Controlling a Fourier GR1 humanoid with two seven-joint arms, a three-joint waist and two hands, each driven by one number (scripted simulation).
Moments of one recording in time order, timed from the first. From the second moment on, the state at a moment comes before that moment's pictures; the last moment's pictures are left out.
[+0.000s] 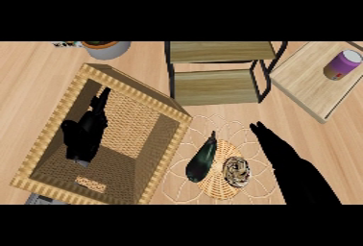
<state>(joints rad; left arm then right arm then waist) -0.20 0.27 -0.24 -1.49 0.13 0.22 0.11 -0.13 -0.44 0.56 -2.22 0.50 0.13 1.04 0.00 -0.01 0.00</state>
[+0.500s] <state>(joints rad) -0.19 0.26 -0.24 -1.51 0.10 0.23 0.13 -0.10 -0.36 0.55 -2.15 0.57 0.16 1.02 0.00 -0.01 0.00</state>
